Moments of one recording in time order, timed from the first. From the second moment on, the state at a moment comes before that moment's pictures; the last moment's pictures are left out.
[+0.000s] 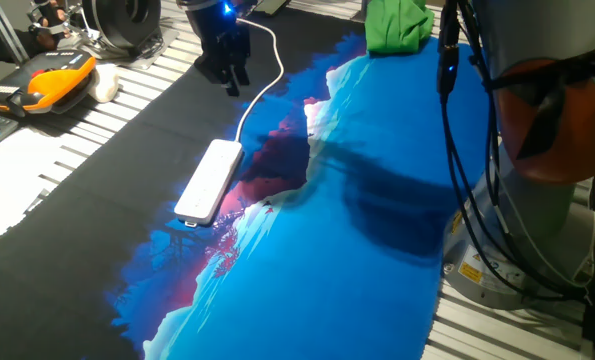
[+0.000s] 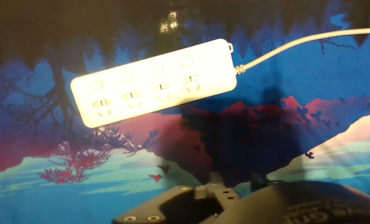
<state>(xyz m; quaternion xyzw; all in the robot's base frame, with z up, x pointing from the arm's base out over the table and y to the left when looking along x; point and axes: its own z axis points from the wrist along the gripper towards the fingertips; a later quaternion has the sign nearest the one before) 0.515 0.001 0.236 -0.02 -1.00 0.01 0.09</state>
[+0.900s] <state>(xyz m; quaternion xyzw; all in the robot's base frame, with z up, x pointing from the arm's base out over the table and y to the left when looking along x) 0.515 -0.002 0.236 -0.13 -0.99 0.00 0.07</state>
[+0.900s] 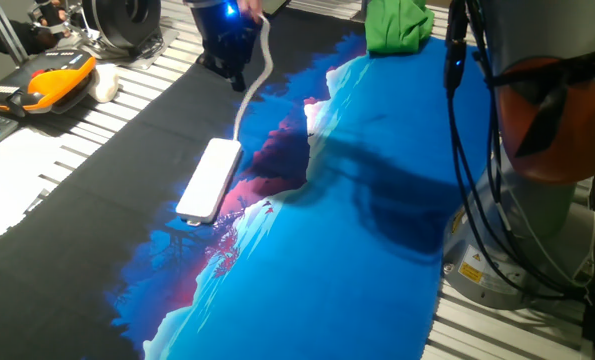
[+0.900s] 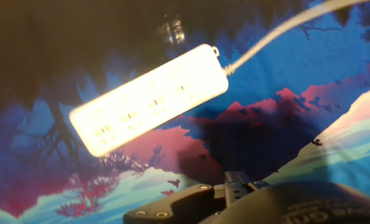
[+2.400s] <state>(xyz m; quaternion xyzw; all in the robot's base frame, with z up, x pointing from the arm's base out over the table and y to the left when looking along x) 0.515 -0.003 0.237 -0.17 -0.98 0.00 0.06</state>
